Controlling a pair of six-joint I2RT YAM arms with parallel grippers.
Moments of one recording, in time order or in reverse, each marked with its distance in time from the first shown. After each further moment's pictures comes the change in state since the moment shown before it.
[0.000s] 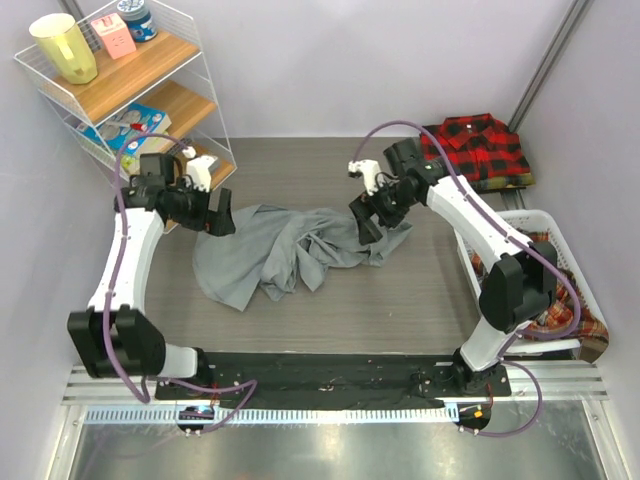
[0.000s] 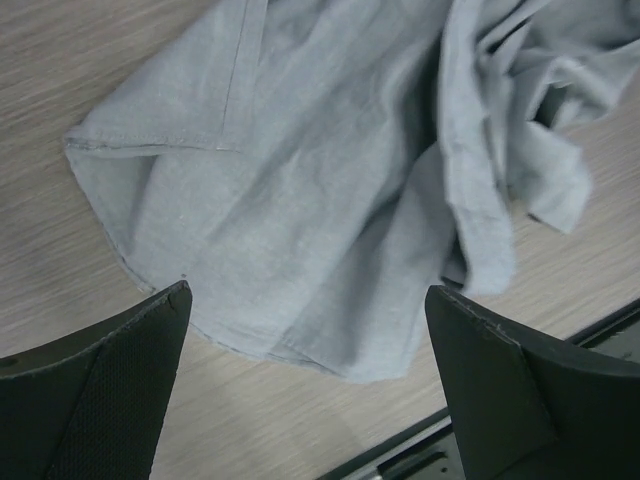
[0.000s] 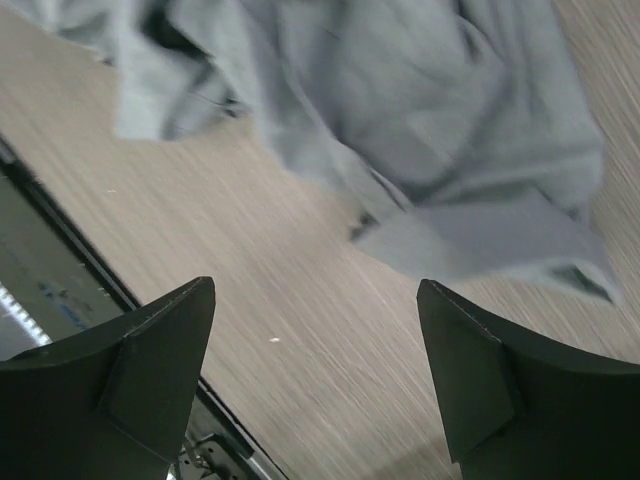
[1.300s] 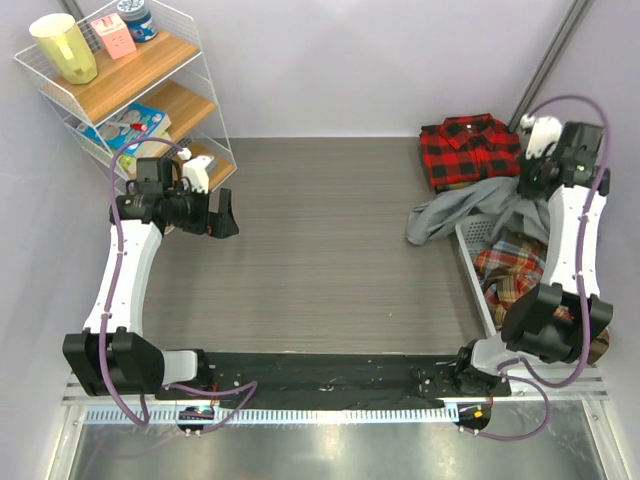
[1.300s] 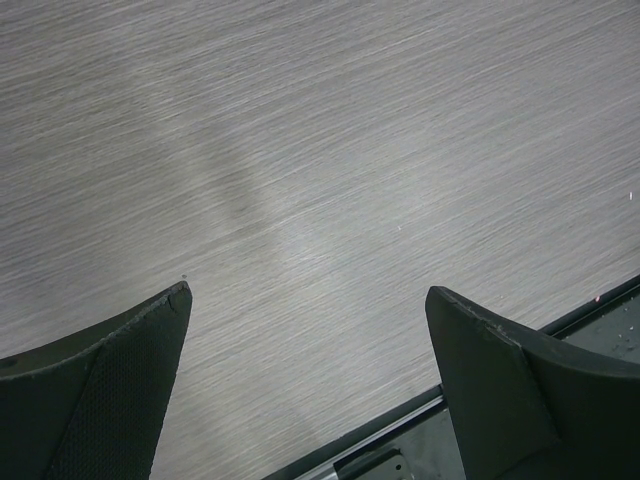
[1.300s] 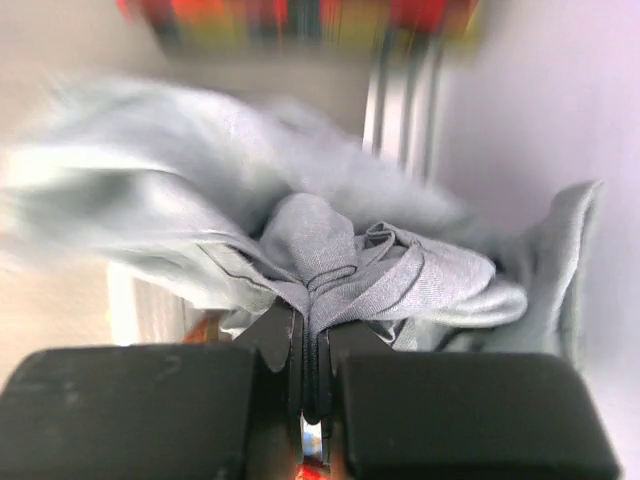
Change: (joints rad) left arm -0.031 -0.056 -0.015 -0.024 -0.012 -0.083; right arm -0.814 -0.195 -0.094 0.141 0.301 -0.148
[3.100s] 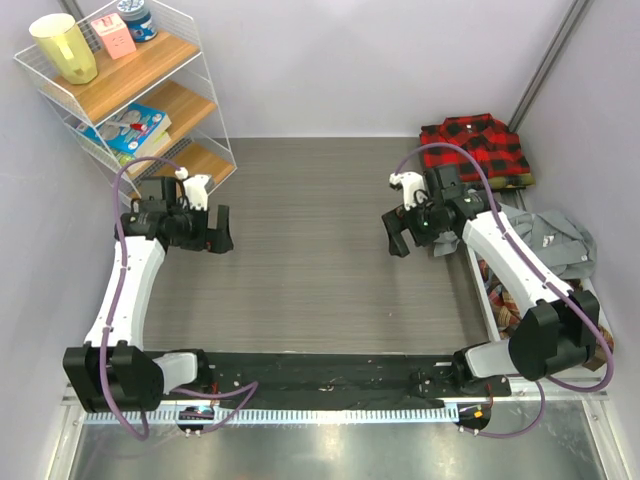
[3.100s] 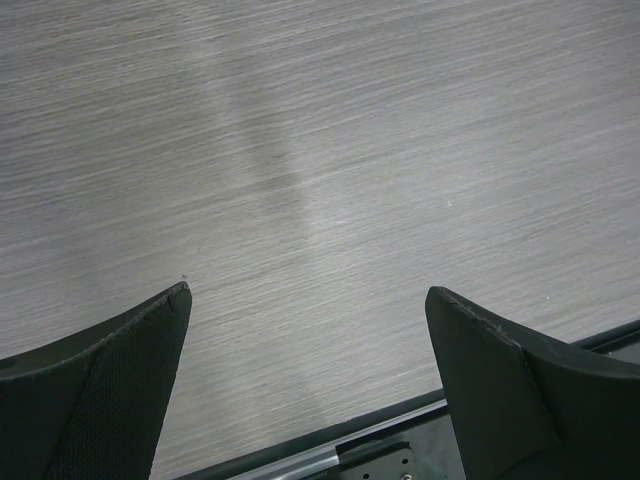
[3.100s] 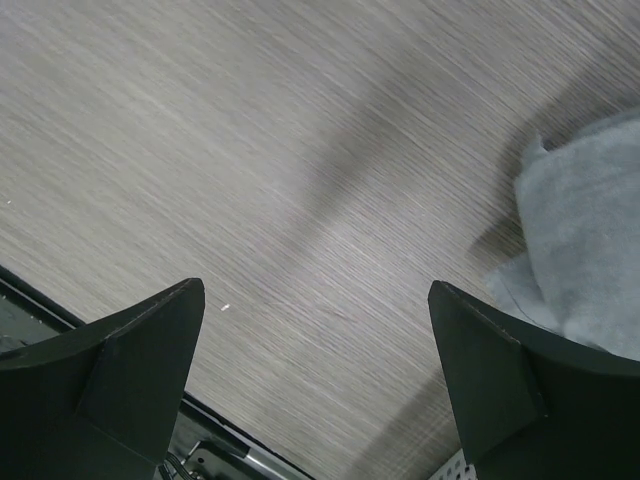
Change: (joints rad) left arm 0.001 -0.097 -0.168 0.039 -0.136 -0.049; right arm 0.665 -0.119 -0.285 0.008 -0.132 0.233
